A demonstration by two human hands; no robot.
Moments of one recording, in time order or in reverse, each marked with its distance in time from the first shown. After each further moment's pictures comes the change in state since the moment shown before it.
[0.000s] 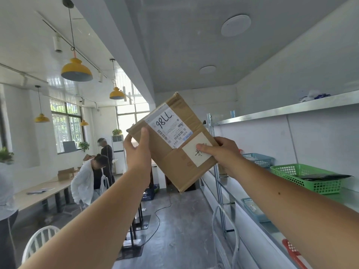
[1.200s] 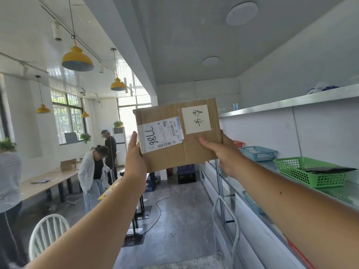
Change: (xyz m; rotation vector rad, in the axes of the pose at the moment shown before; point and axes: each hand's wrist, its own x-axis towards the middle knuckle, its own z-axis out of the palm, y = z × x) left_hand 0.001 -0.033 -0.040 0.043 -0.107 -0.030; right_hand -0.021 0.006 0.023 0.266 -0.064 0.066
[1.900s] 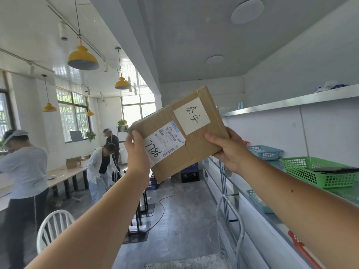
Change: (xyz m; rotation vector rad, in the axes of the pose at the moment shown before) left_hand 0.008 0.005 -0.003 -0.081 0.086 0.043; right_hand 0.007 -0.001 0.005 0.272 -0.023 0.027
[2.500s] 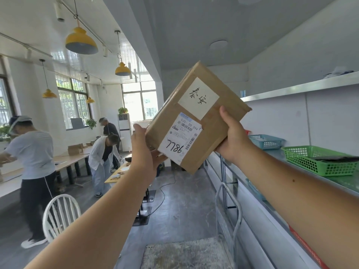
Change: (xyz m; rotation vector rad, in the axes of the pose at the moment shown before) left_hand -0.009 -0.025 -0.010 -0.204 -0.112 -0.197; right_hand -0.009 0.005 0.012 0.121 -0.019 0.066
